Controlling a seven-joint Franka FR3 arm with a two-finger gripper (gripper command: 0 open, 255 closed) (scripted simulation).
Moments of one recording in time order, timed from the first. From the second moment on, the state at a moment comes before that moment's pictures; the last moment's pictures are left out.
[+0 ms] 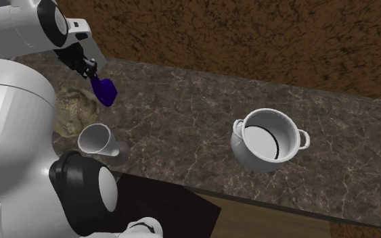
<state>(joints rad) 0.52 0.14 0.30 -1.63 -0.01 1.76 0.65</state>
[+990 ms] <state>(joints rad) 0.52 0.14 0.30 -1.68 -0.01 1.81 0.65</state>
